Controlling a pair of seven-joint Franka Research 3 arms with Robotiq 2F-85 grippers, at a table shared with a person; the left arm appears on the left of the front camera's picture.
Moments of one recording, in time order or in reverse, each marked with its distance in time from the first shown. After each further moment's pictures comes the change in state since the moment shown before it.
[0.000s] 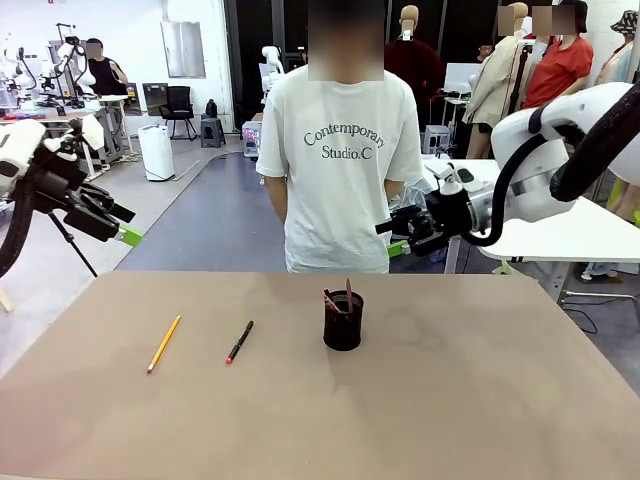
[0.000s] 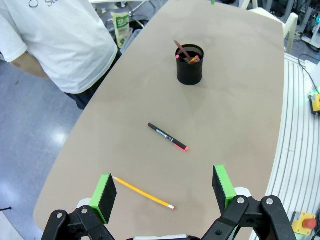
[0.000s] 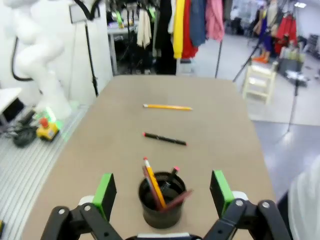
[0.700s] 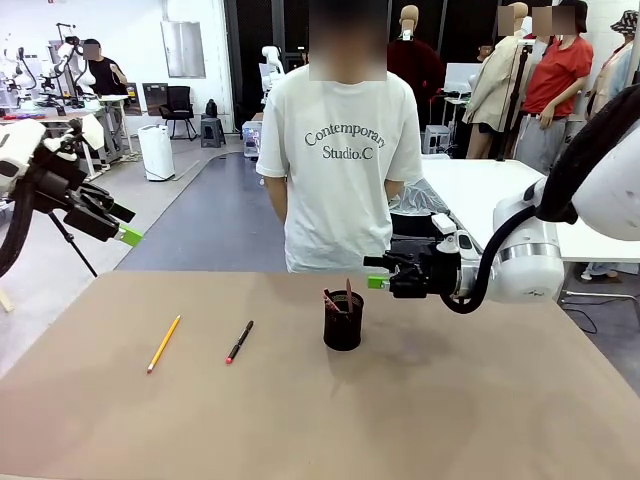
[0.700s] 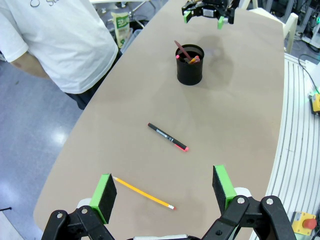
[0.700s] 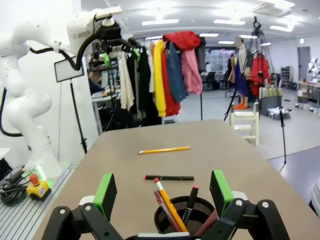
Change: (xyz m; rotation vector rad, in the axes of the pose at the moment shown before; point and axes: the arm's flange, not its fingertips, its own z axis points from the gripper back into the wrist) left arm 0.000 0.000 0.000 0.000 0.000 0.000; right arm -0.096 0.048 -0.068 -0.089 -0.389 -0.123
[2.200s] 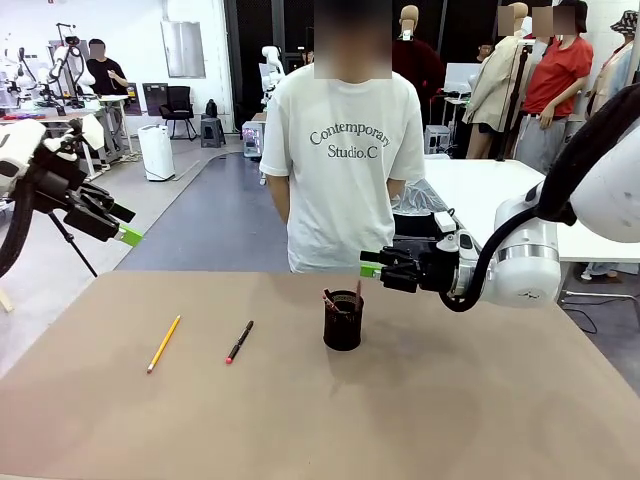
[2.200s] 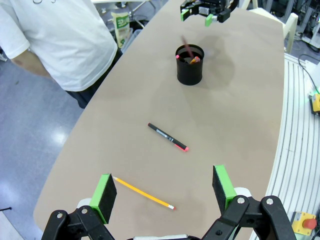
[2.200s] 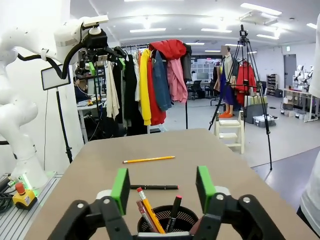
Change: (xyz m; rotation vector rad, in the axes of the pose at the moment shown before) left arm 0.000 0.000 0.000 0.000 0.000 0.000; right arm -0.001 -0.004 -0.002 -0.087 -0.065 0.029
